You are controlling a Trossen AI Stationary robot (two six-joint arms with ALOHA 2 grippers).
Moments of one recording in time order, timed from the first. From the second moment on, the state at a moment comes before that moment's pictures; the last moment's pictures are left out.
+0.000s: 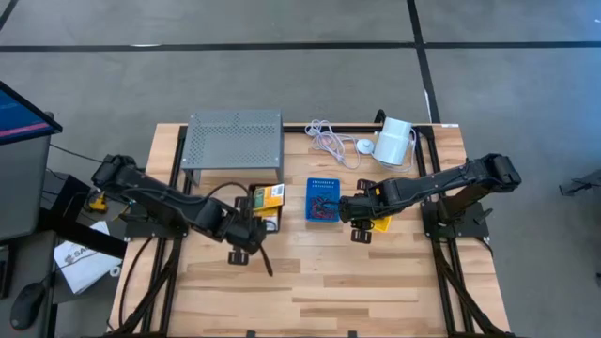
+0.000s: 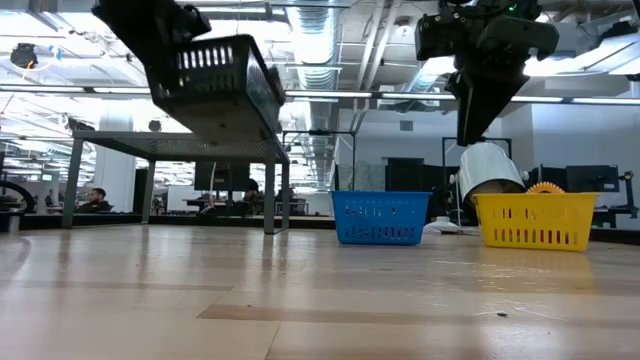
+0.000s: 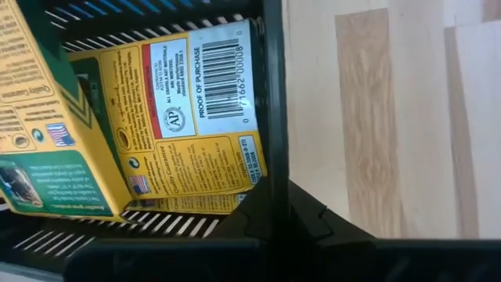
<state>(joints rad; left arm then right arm) -0.40 1.48 1.22 -1.01 -0.33 -0.25 0.18 1.52 1.15 -0.96 0.22 0.28</state>
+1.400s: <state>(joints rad) -0.15 1.14 1.27 -1.57 -0.49 -0.28 0.18 1.52 1.15 -0.96 0.24 0.26</state>
